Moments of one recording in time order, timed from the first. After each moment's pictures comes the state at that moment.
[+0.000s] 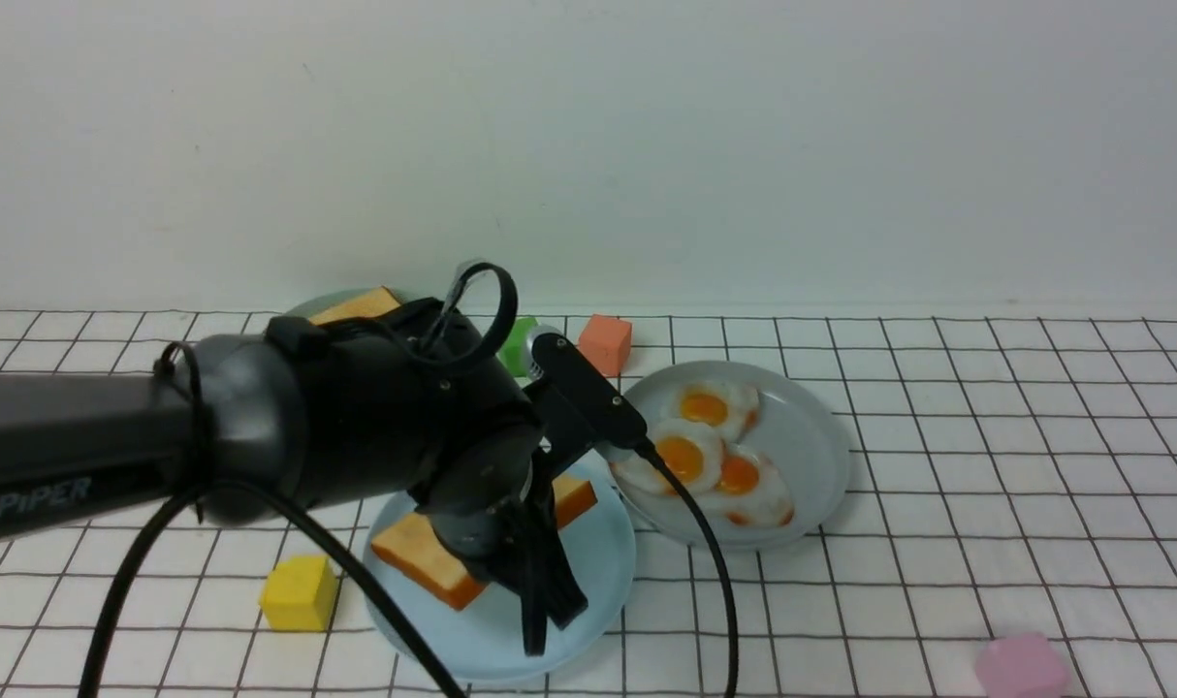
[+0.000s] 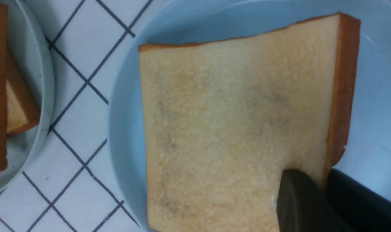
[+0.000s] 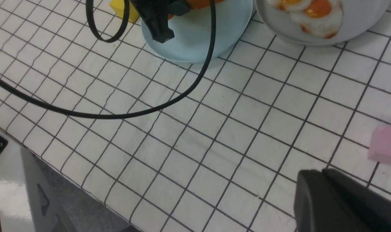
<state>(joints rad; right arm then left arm) 0.28 0.65 -0.84 0.43 1.11 -0.24 -0.70 1.78 -1.15 0.36 0.64 -0.09</state>
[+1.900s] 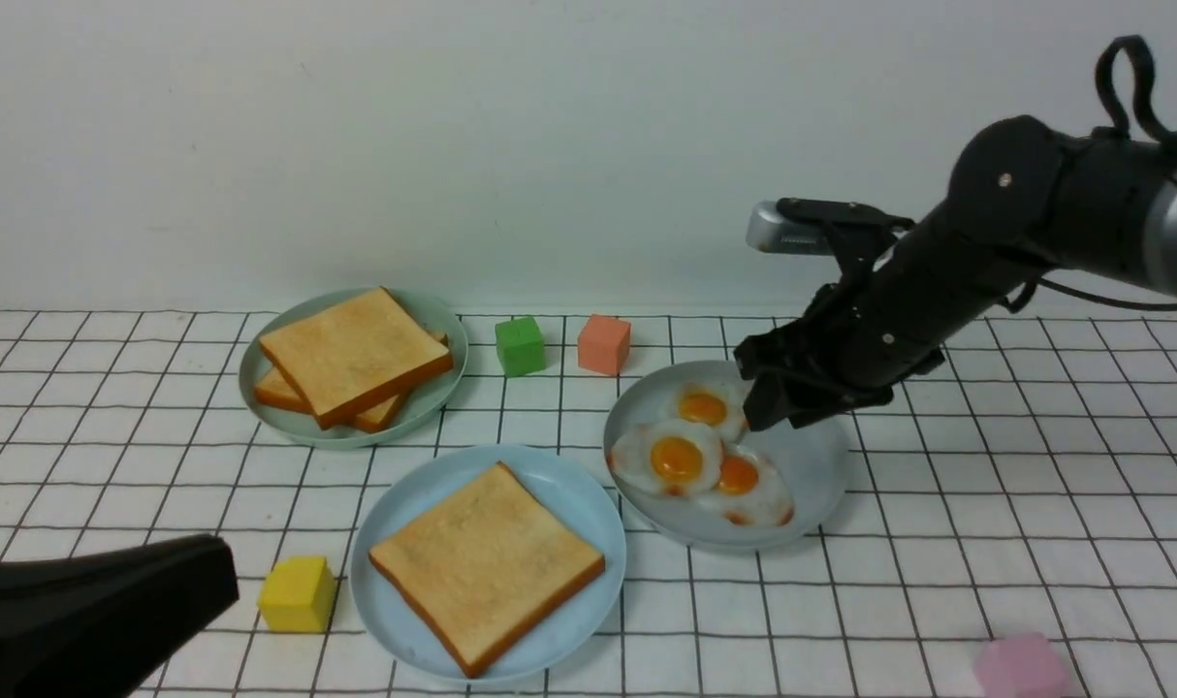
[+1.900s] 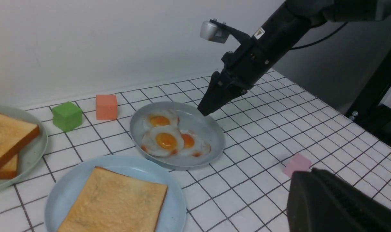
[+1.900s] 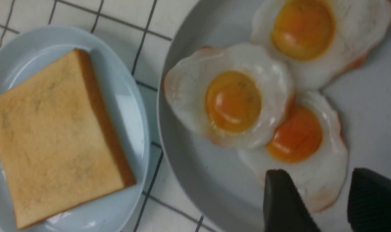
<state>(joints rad) 0.28 1.98 -1.53 0.45 0.81 -0.26 -0.70 0.43 -0.49 -0.14 0.29 -0.12</state>
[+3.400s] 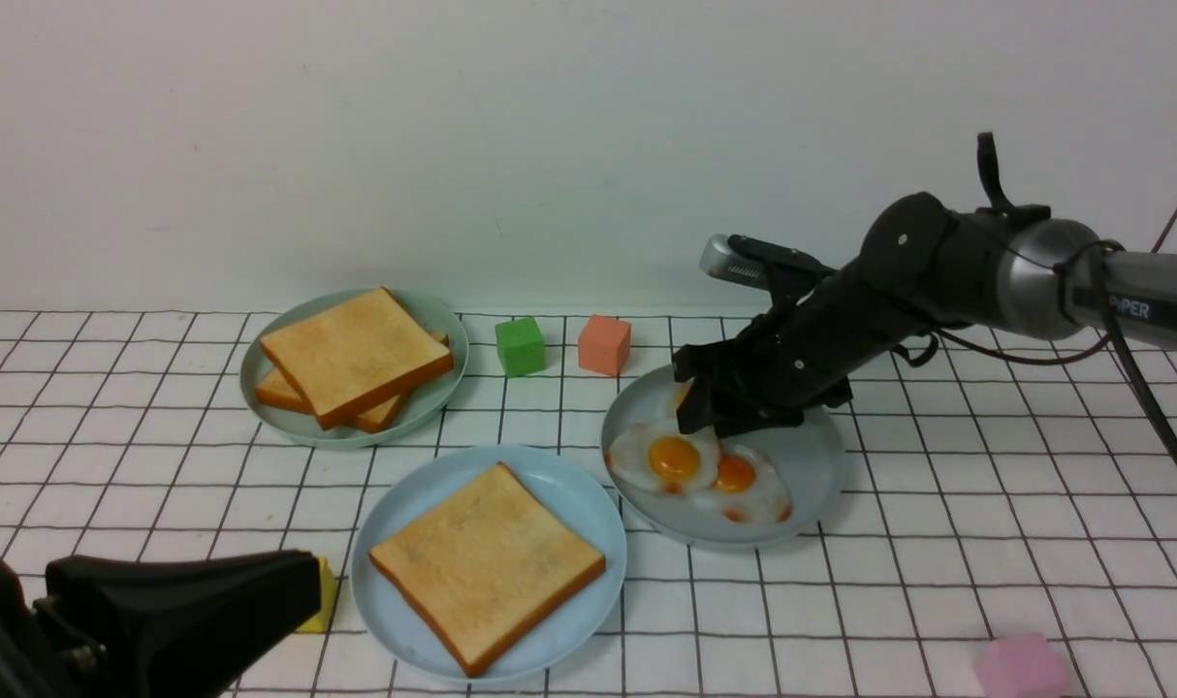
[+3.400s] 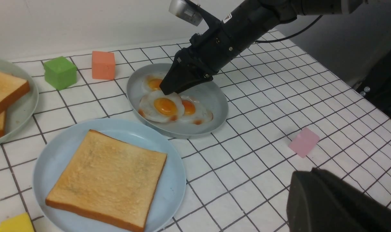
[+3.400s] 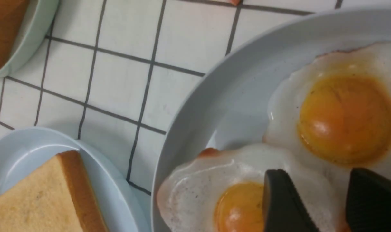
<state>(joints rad) 0.28 2.21 -1.65 0.66 0.69 -0.31 -0.70 0.57 -0.49 -0.16 0.27 -0.14</state>
